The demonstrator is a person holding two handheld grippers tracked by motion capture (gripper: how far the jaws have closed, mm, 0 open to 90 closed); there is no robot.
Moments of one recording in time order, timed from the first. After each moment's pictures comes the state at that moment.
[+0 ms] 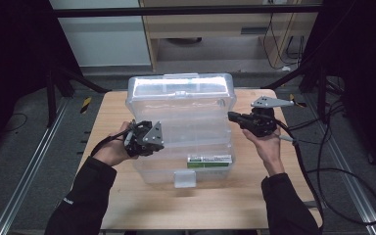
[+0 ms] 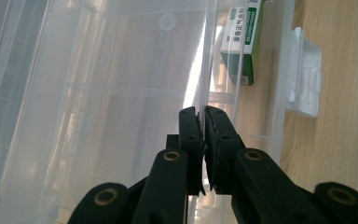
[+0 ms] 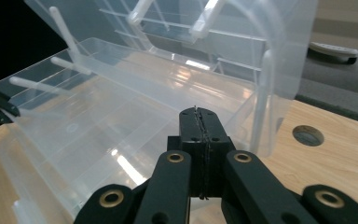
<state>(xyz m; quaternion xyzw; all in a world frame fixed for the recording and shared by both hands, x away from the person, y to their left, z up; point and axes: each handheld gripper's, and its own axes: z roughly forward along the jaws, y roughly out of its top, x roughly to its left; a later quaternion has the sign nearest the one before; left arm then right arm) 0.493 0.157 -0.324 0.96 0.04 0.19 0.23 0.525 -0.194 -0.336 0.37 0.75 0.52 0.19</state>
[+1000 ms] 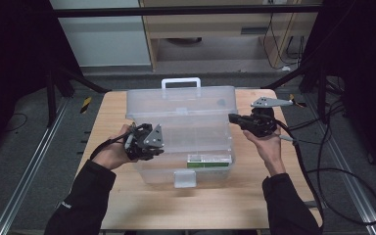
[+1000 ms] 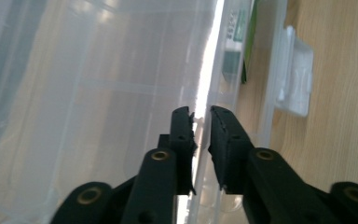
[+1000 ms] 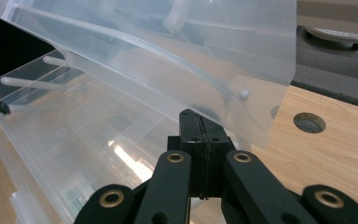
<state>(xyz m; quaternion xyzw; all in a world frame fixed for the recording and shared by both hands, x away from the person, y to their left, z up) 0.486 0.159 -0.322 0.95 0.06 0.18 0.23 0.528 -0.196 -0.342 0.38 0.75 0.51 0.17</state>
